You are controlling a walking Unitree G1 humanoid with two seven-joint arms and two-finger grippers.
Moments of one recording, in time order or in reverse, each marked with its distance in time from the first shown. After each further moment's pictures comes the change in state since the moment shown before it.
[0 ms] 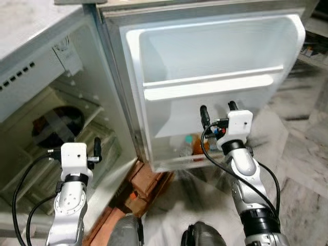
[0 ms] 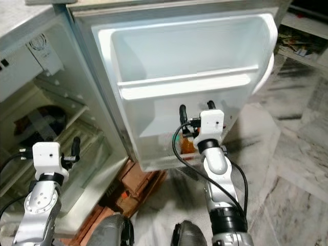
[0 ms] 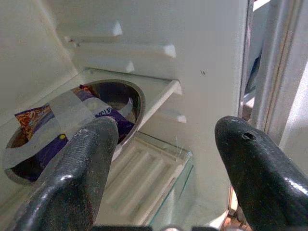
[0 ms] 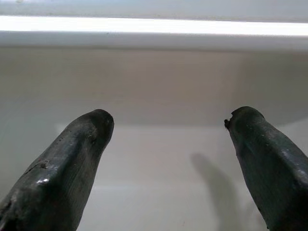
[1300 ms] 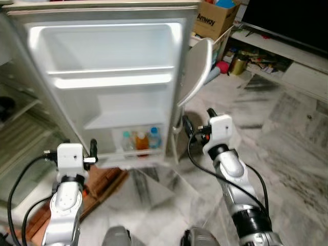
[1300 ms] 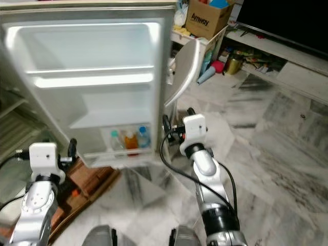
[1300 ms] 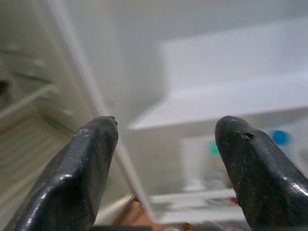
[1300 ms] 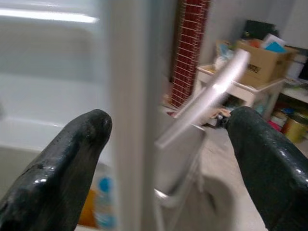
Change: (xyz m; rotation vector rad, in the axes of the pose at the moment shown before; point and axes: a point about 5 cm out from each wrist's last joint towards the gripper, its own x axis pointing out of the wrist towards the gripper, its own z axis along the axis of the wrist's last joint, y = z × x) left arm -0.001 0.002 -0.005 -0.005 0.019 0.003; right arm -0.003 0.024 -0.015 0.017 0.060 0.165
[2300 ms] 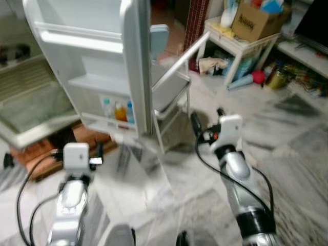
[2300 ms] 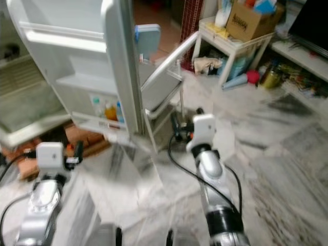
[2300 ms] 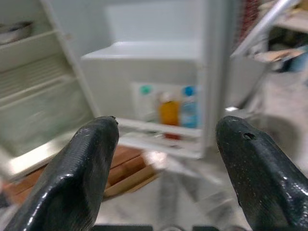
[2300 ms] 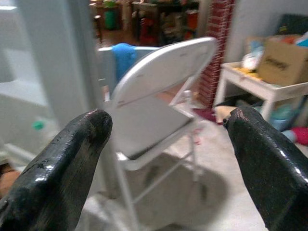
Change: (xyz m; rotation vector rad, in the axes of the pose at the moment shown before) left arm 0.002 -0.015 -0.002 -0.033 0.012 -0.087; right arm -0.007 -0.019 -0.002 0.048 -0.006 -0.099
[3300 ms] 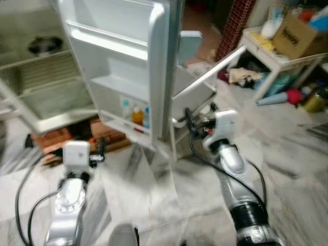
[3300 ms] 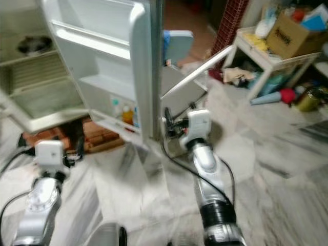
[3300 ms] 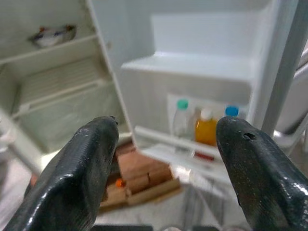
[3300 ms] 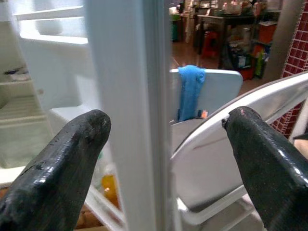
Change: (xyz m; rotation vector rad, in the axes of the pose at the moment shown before) left arm 0.002 0.009 0.006 0.002 -0.049 0.005; right arm 0.019 0.027 0.019 0.032 -0.078 0.120
